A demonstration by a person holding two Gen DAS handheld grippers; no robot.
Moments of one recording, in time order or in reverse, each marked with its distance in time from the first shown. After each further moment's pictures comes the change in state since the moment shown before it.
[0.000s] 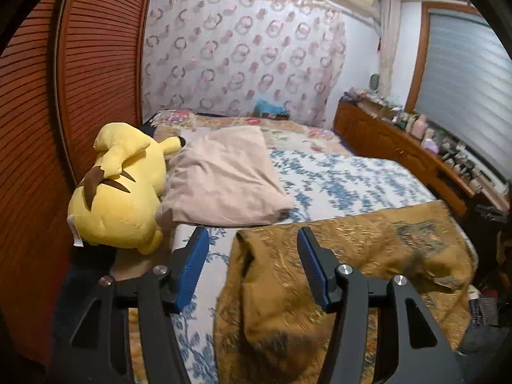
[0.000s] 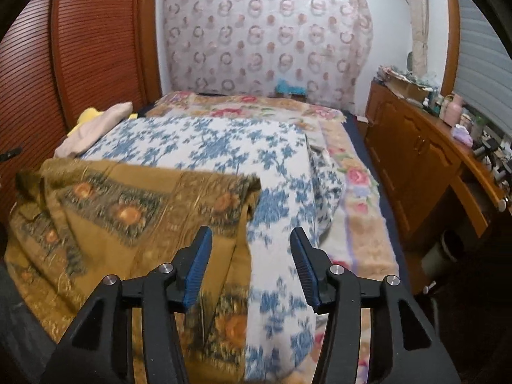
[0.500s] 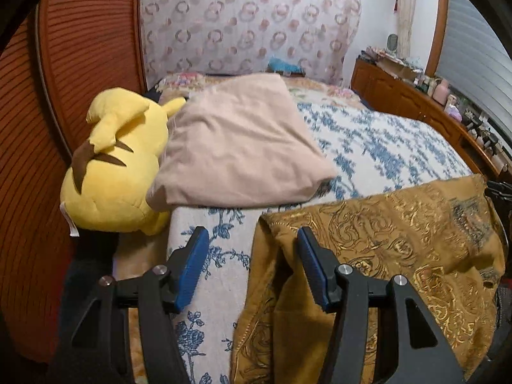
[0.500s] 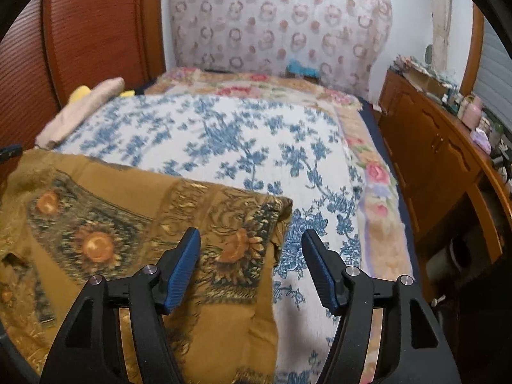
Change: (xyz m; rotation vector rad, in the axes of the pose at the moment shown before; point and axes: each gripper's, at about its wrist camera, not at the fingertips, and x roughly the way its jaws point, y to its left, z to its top) left arm 0.084 0.013 -0.006 0.022 0.198 0.064; right arm 0.100 0.012 0.022 -0.027 0.136 0.012
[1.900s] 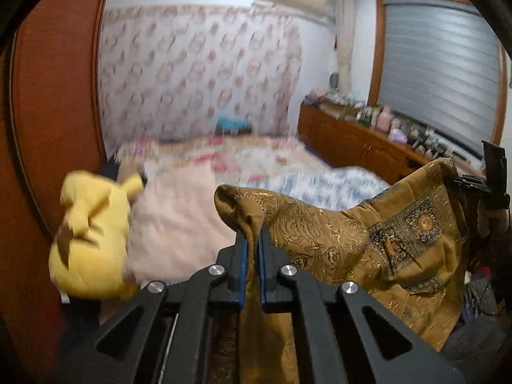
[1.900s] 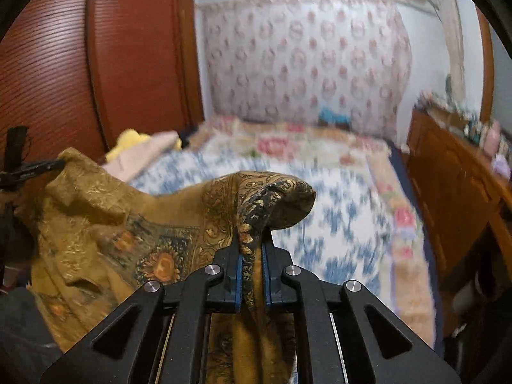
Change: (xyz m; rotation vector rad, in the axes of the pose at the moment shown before) left arm -0.124 -0.051 0.052 0.139 -0.286 -0.210; right arm -0.119 0.035 0.030 -0.074 -0.308 0.149
